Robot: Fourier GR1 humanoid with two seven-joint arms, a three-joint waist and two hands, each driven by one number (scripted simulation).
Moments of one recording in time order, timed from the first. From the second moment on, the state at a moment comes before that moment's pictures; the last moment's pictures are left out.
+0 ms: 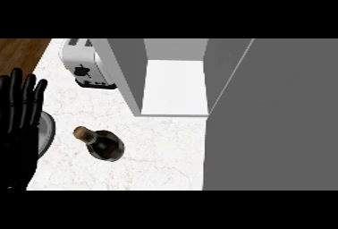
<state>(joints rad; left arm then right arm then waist) -0.01 0.10 0.00 -2.10 0.00 0.05 -0.01 -0.01 -0.09 0.01 -2.10 -0.02 -0.01 -0.01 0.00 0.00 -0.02</state>
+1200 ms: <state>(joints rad) -0.13 0.00 -0.65 -2.35 -0.46 0.64 0.64 0.15 -0.14 0.18 -2.38 -0.29 0.16 0.24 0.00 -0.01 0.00</state>
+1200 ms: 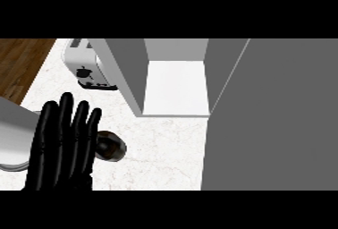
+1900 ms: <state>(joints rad) -0.32 0.00 -0.74 -2.33 -0.66 0.67 0.95 0.12 -0.13 0.19 -2.39 -0.28 0.12 0.30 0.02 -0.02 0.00</state>
